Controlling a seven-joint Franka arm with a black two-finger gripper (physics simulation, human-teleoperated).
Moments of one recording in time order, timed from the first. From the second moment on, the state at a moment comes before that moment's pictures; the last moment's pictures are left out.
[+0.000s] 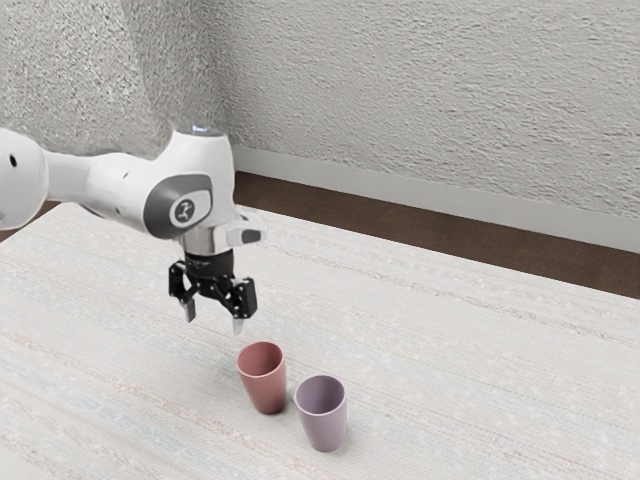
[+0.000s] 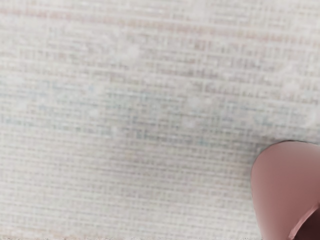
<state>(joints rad) -0.16 0.06 0.07 -2.14 0.01 2.01 -0.20</state>
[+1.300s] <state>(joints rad) -0.16 0.13 0.03 -2.16 -0.03 2.10 -0.22</state>
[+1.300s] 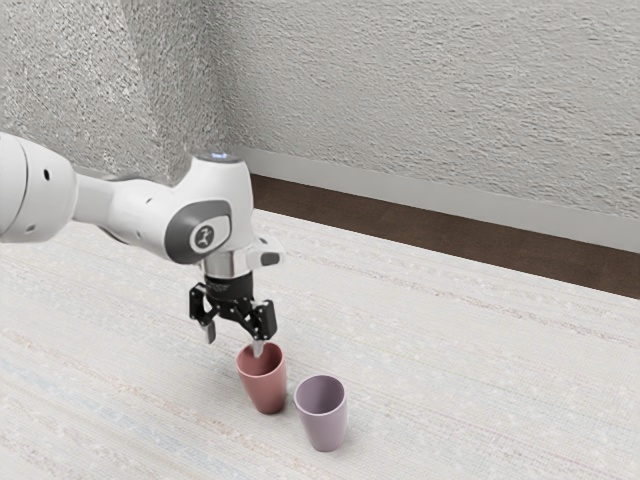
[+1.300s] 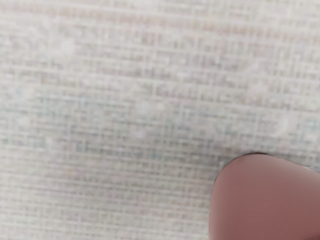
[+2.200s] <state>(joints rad) -0.16 0.17 0.03 -2.16 -0.05 2.15 -0.22</state>
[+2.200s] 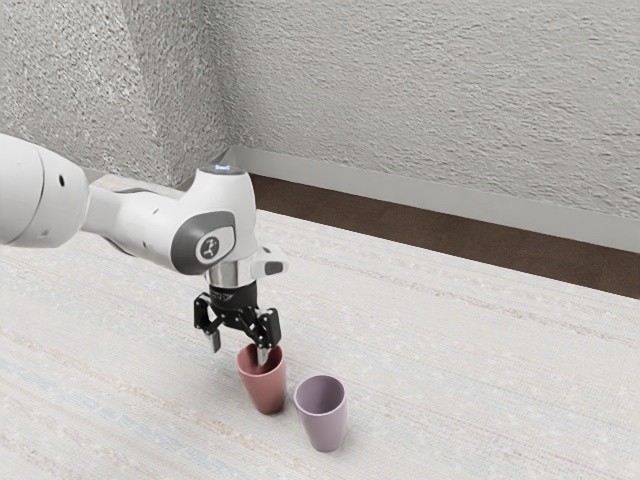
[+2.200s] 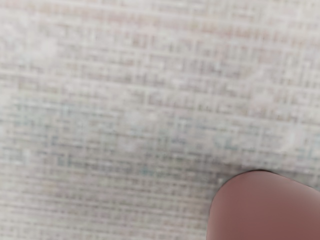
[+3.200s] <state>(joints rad) -0.18 0.15 0.02 -2.16 -0.04 2.18 -0.23</state>
